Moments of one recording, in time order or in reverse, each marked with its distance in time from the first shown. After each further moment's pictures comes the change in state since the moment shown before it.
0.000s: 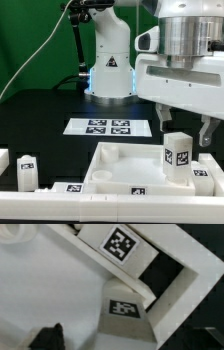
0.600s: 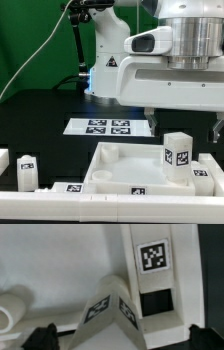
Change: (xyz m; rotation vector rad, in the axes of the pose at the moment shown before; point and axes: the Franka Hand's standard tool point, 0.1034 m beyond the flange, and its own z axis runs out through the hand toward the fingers) arm 0.000 0.000 0.001 -0.002 0.001 -0.724
